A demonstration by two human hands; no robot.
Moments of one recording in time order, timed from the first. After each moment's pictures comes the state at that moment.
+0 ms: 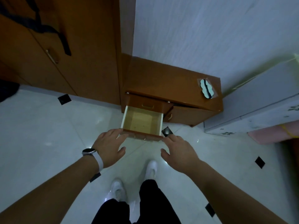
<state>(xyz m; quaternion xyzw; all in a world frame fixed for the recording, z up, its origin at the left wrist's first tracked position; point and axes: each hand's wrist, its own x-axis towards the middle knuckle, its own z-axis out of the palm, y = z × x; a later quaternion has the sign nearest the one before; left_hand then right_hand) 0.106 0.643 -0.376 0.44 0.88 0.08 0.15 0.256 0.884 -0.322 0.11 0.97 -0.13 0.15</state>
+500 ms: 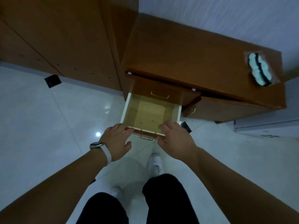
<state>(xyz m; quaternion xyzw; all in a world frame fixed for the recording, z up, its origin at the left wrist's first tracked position) 0.021 0.730 -0.663 0.41 0.88 0.08 0.21 0.124 0.962 -0.610 0.07 0.97 -0.17 0.16</state>
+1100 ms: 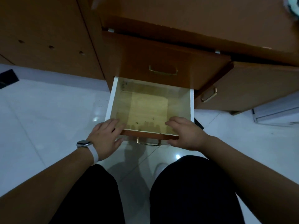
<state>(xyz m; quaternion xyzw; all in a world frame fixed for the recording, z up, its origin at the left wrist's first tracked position) -0.025 0.730 -0.921 0.47 0.87 0.02 0.14 0.121 1.025 -0.875 0.06 0.96 -0.15 0.22</state>
